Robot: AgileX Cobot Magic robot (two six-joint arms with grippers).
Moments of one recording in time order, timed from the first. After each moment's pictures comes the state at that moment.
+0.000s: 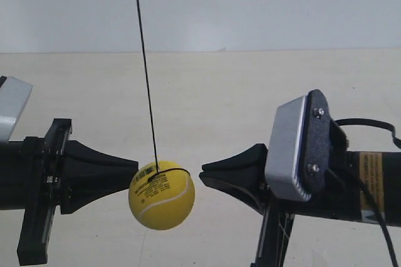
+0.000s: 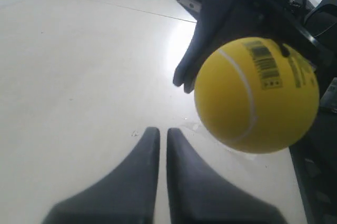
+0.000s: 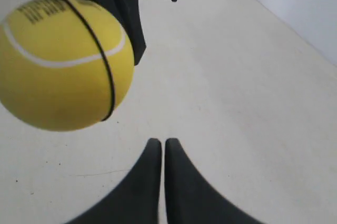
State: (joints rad) left arm -0.10 1.49 -0.37 1.40 -1.21 -0.64; right arm 0.59 1.33 -0.39 -0.98 -0.73 0.39
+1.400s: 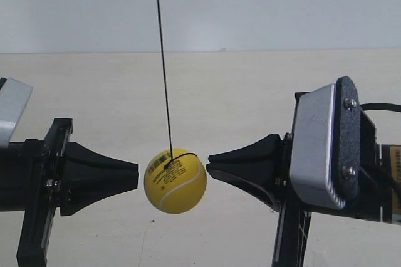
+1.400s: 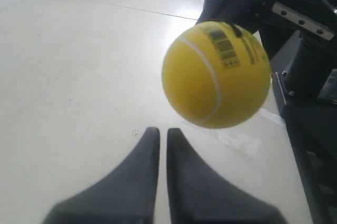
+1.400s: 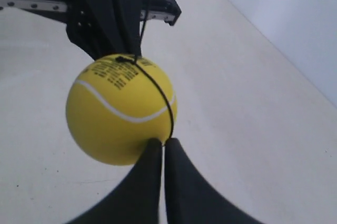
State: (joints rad) left arm -0.10 1.49 -0.37 1.41 -1.21 -0.61; right arm 0.59 1.18 -0.39 -1.07 -0.68 0.48
